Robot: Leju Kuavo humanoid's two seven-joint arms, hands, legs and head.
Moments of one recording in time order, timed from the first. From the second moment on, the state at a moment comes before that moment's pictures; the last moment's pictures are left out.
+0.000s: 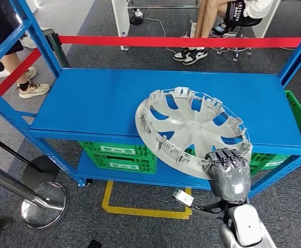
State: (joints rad) left arm -0.09 -0.22 0.79 -0.21 -1.21 0.37 -0.03; right arm 0.08 -0.04 0.17 -1.67 1.57 -0.68 -0.05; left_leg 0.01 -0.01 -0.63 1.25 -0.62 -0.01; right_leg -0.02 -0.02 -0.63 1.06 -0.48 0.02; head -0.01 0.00
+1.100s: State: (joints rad) left arm -0.09 -0.22 0.79 -0.21 -1.21 0.37 -0.02; right arm 0.06 -0.05 0.20 -1.65 1.57 -0.68 -0.02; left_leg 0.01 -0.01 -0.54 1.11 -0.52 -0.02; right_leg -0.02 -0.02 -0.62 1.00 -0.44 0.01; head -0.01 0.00
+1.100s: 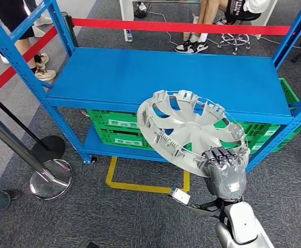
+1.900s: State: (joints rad) left arm -0.08 -0.21 0.83 -0.21 -1.19 0.34 -0.02; right arm 0.01 -0.05 0.14 -1.61 1.50 -0.68 -0.04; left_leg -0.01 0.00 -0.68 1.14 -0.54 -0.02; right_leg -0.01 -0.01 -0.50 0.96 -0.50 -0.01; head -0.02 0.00
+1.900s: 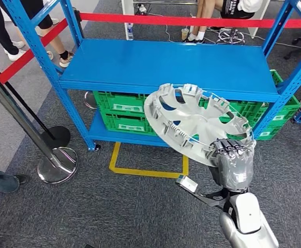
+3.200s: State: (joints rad) left arm -0.09 -0.19 0.85 -0.21 -1.20 0.34 -0.03; right arm -0.01 -0.05 0.12 -1.57 1.50 -0.68 -0.02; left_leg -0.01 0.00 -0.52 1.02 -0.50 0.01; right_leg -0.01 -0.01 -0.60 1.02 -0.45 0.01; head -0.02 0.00
